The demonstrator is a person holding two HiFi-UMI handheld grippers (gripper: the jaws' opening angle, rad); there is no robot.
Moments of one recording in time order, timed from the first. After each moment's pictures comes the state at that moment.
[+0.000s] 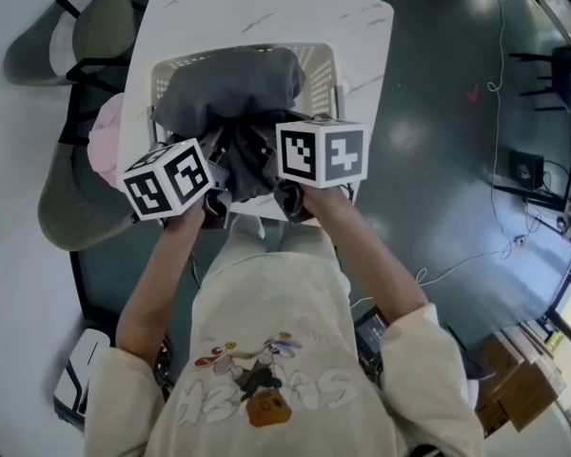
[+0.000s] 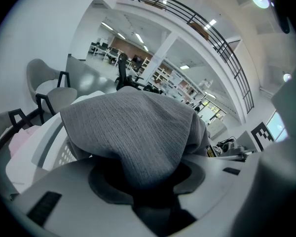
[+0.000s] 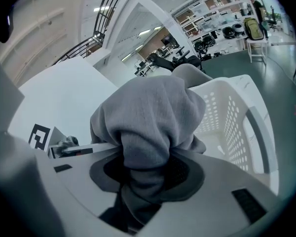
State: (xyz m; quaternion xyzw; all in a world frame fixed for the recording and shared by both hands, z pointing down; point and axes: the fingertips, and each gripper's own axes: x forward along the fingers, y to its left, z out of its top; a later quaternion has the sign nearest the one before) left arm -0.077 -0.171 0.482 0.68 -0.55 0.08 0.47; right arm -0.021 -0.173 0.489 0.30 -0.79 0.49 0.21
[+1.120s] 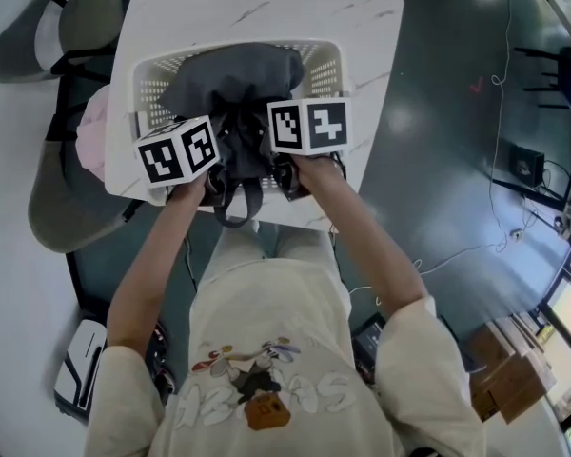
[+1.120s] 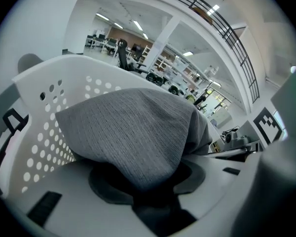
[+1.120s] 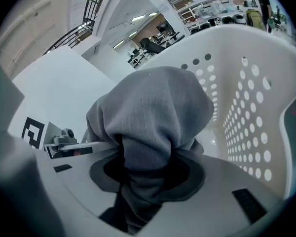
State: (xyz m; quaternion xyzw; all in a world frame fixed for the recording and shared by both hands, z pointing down) left arm -0.077 -0.210 0.580 0.67 -0.54 0.15 0.49; right arm -0.022 -0.210 0.587 0.29 -0.76 0.51 0.27
